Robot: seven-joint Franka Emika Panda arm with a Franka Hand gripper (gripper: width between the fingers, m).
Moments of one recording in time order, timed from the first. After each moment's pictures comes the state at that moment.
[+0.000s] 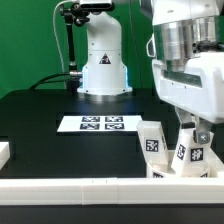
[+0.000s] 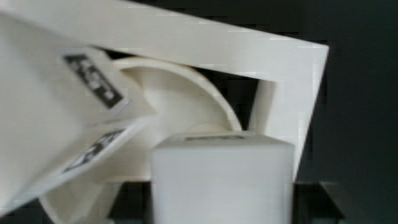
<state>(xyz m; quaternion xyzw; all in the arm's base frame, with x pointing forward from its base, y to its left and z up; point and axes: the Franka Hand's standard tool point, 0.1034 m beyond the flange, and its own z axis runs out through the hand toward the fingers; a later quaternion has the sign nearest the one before) 0.647 0.099 0.081 -0.71 0.70 0.01 0.08</state>
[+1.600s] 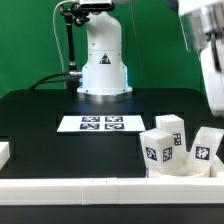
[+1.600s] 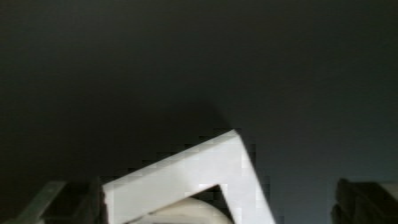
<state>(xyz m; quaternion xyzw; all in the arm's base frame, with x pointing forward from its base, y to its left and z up) 0.649 0.121 0.121 -0.54 0.82 0.05 0.15</state>
